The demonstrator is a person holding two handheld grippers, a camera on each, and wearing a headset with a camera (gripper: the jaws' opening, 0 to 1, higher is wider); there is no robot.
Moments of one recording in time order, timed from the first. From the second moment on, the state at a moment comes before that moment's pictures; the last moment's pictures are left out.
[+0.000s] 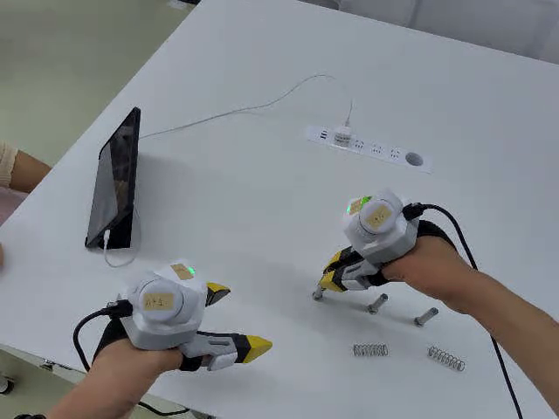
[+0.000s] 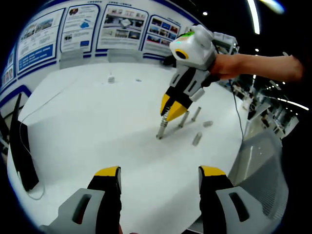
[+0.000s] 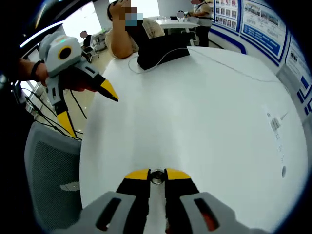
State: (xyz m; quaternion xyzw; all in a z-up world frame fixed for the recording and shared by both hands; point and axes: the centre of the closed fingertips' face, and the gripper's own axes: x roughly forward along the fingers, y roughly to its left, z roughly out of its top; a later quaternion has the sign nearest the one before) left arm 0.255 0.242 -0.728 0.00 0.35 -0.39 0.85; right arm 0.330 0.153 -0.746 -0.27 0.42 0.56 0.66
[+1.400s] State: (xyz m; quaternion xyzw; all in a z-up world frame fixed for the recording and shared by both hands) left arm 0.251 0.246 -0.732 0.00 0.36 -0.38 0.85; right arm 0.325 0.149 -0.770 -0.29 0.42 0.55 0.66
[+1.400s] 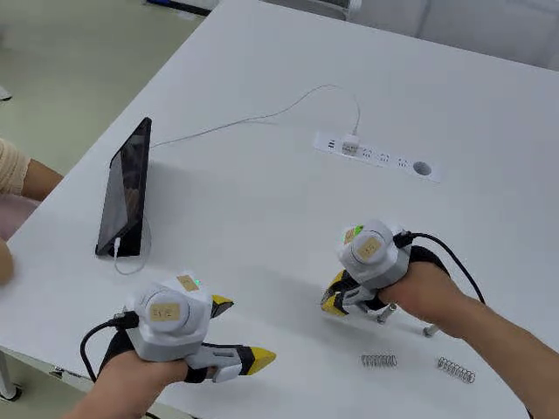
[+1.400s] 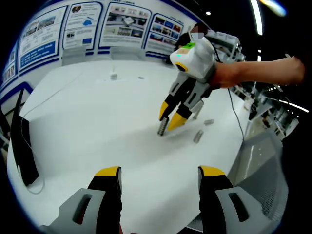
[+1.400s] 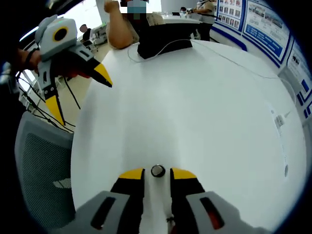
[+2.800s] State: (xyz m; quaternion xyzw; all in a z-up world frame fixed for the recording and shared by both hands) left arm 0.239 0.219 -0.715 0.02 0.35 -0.40 0.85; right arm 0.308 0.106 -0.722 -0.10 0.36 0.45 0.81
